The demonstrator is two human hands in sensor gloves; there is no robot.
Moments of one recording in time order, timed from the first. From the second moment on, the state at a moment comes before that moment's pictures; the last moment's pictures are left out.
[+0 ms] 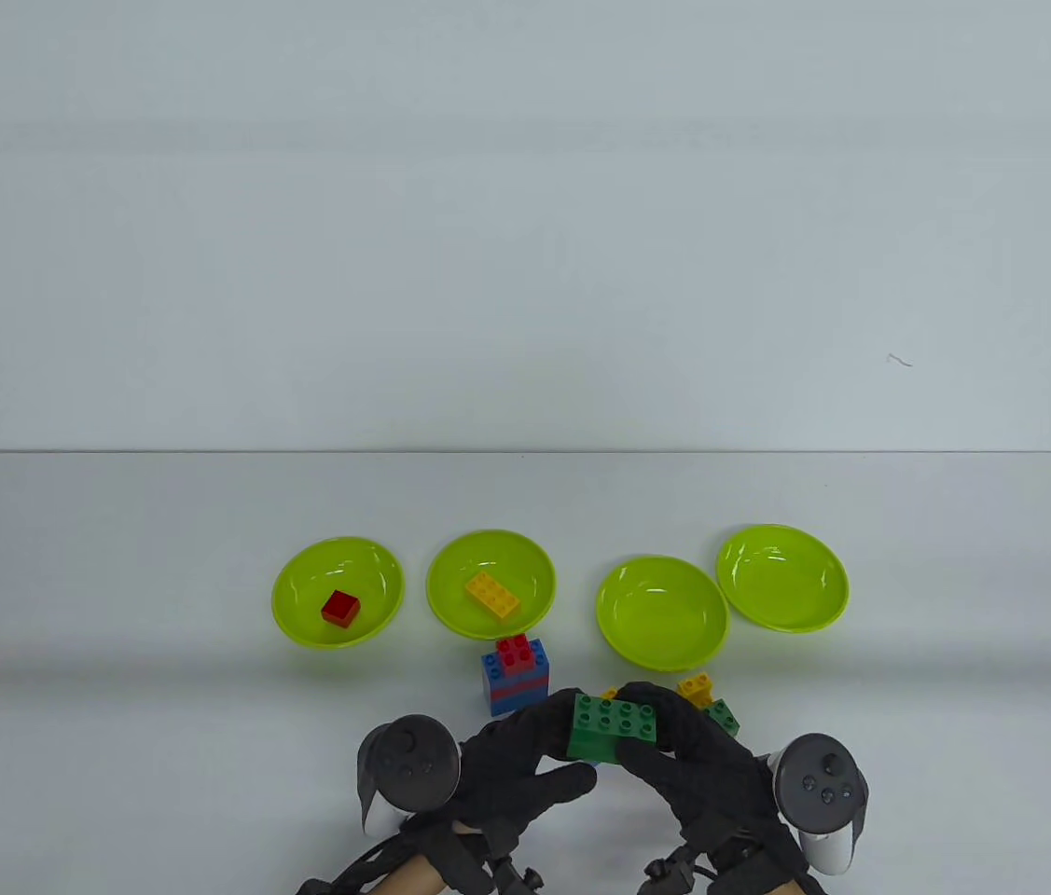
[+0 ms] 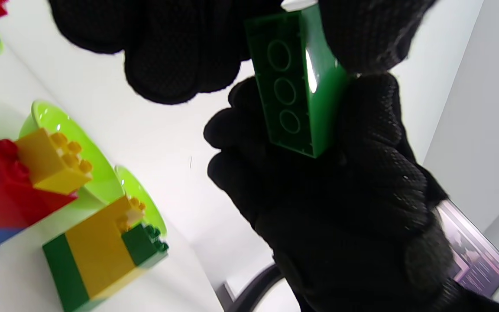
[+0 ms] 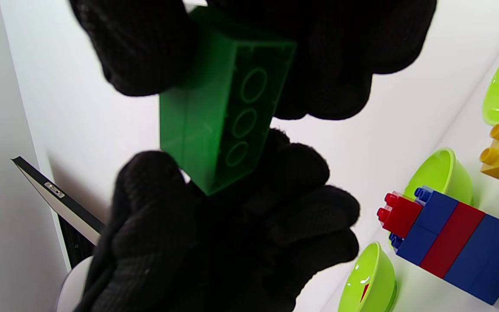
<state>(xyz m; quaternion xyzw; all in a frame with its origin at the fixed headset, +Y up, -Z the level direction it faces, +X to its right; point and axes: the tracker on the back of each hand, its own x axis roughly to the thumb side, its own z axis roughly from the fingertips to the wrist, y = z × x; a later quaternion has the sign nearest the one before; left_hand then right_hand) -0.090 -0.696 -0.307 0.04 -0.32 0.53 0.79 0.153 -0.686 -0.288 0.20 -0.08 0.77 0.59</state>
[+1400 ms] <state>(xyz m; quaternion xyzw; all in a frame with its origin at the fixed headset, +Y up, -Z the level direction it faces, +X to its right) -0.086 -0.686 -0.301 0.10 -0.36 0.42 0.83 0.150 -0.666 -0.283 0.26 -0.11 0.86 0.43</state>
